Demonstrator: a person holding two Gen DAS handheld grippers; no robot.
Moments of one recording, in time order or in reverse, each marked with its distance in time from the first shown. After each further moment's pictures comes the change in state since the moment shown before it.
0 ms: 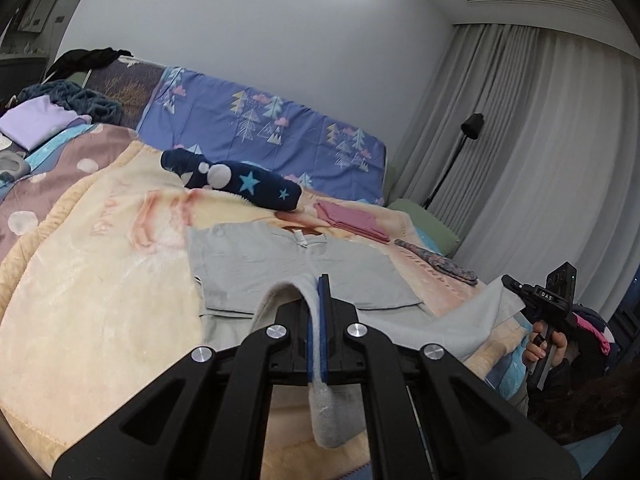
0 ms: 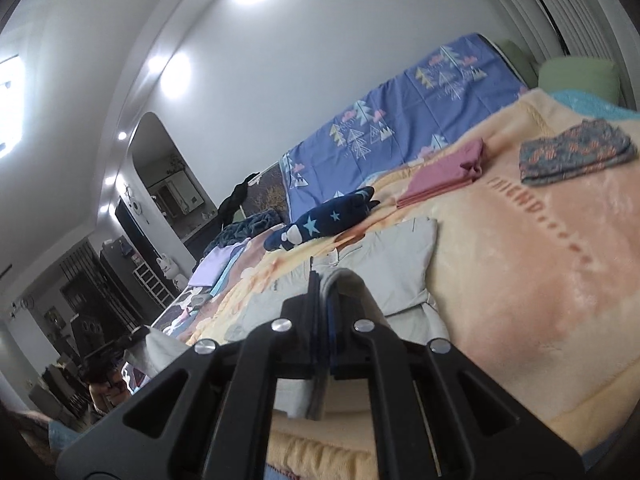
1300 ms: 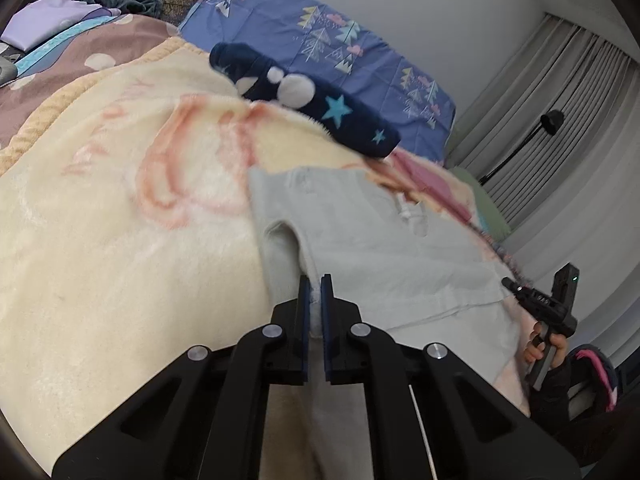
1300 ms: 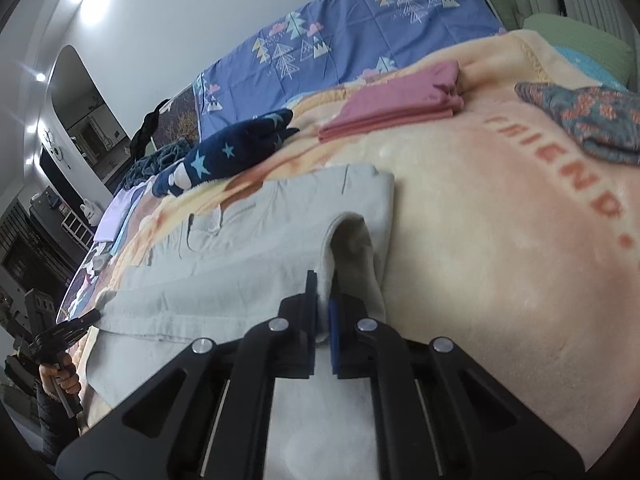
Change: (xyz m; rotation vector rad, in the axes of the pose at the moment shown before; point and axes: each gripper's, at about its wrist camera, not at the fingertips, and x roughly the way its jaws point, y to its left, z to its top) left arm 0.153 0.130 0.018 -0.213 0.240 0.061; right arm 0.197 -0.068 0.023 -0.030 0.278 -0.291
